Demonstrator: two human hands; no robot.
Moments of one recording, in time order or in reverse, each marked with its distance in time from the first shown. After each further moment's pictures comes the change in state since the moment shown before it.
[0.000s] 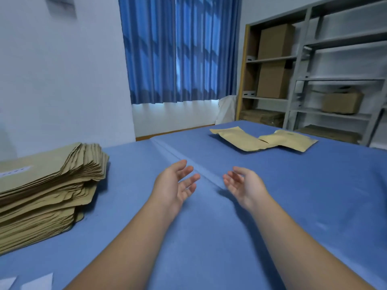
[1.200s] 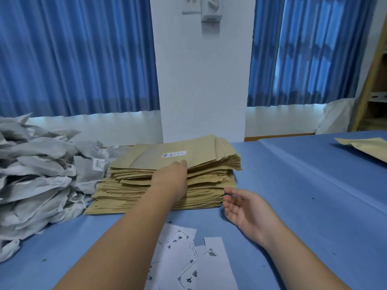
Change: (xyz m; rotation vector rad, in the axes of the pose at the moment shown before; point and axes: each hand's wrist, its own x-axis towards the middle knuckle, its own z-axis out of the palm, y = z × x) left_hand -0.053 0.146 -0.268 2.128 0.587 0.229; right_hand -0.116 0.207 0.182 -0.166 -0.636 0.413
